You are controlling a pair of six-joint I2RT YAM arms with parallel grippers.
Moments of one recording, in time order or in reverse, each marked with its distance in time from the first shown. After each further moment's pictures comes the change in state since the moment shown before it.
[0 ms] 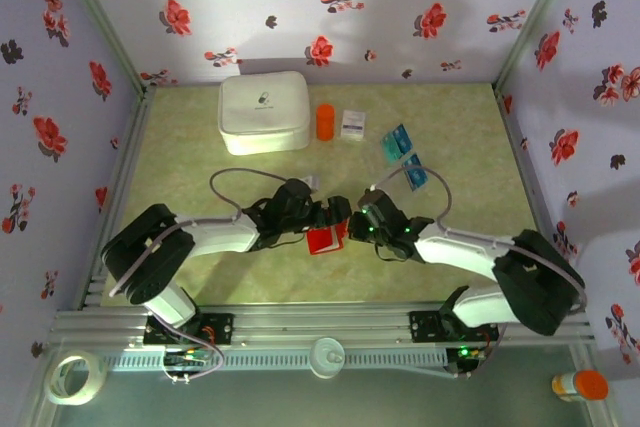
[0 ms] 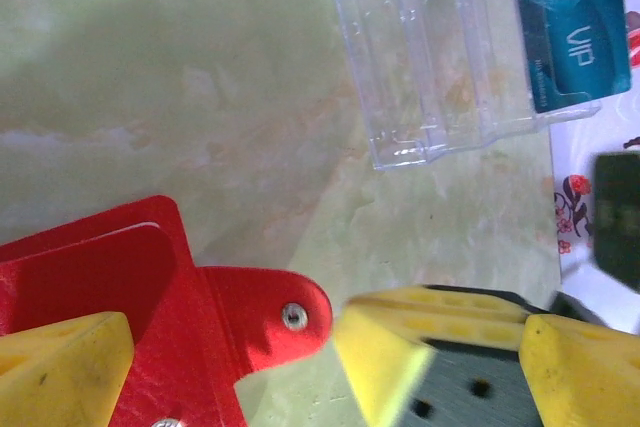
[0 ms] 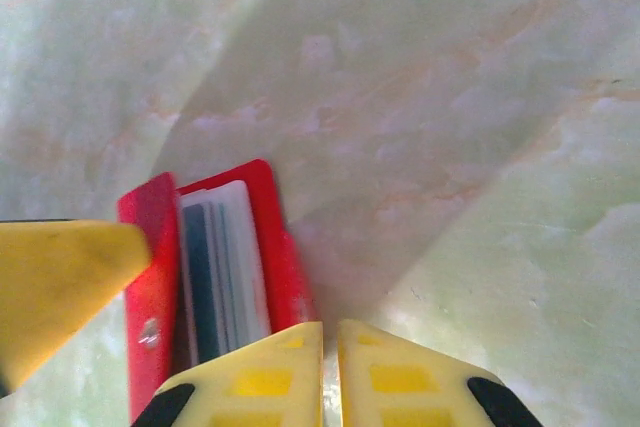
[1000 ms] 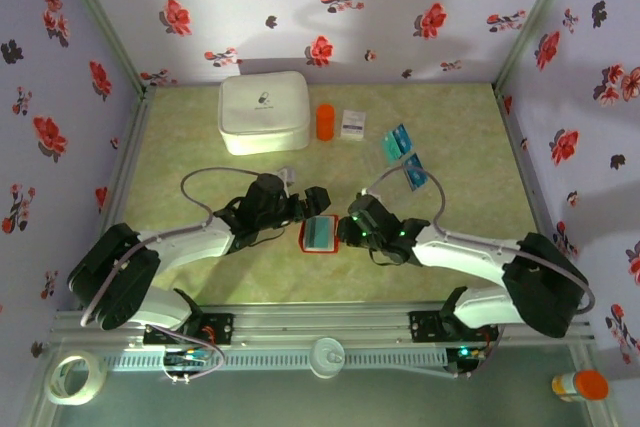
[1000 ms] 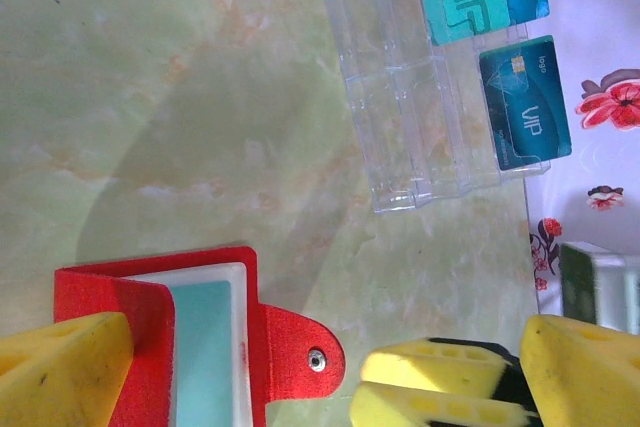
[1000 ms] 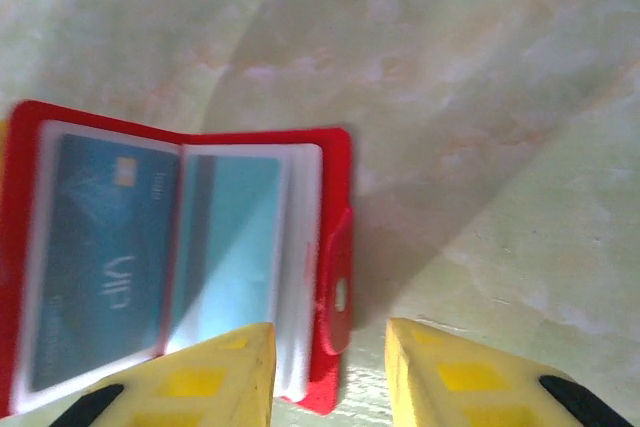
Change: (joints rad) left arm 0.113 -0.206 -0.092 -0.053 0.023 0.031; right arm 0.106 0.027 0.063 -0.095 0.054 0.030
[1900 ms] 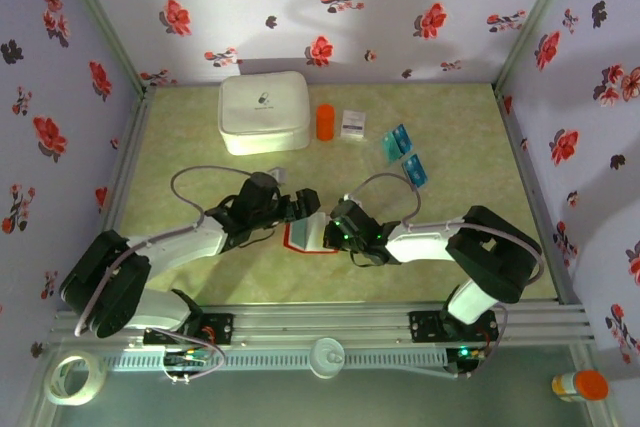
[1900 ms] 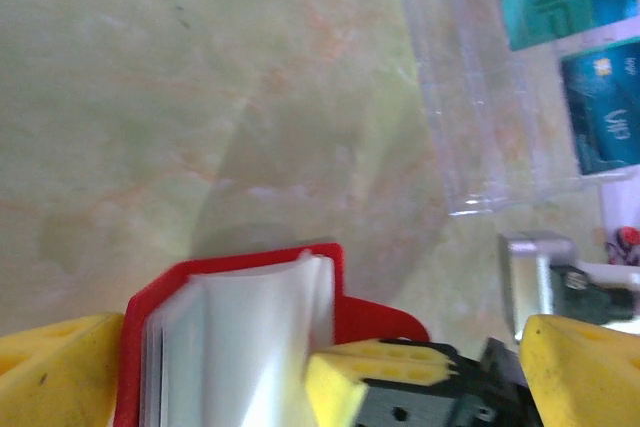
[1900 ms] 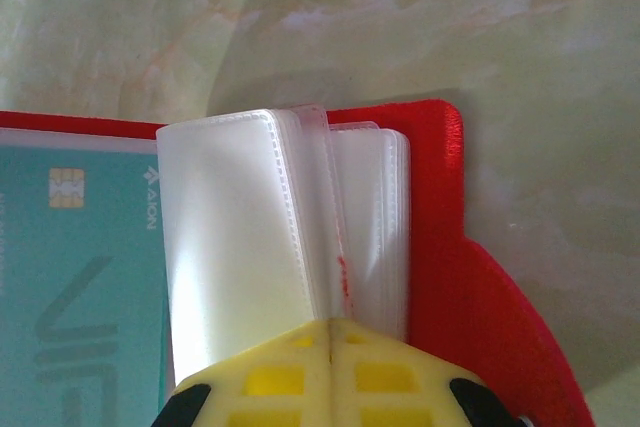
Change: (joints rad) left arm 0.039 -0.049 0.000 -0.132 -0.029 0.076; right arm 0.051 0.266 0.003 0.316 -0.054 0.077
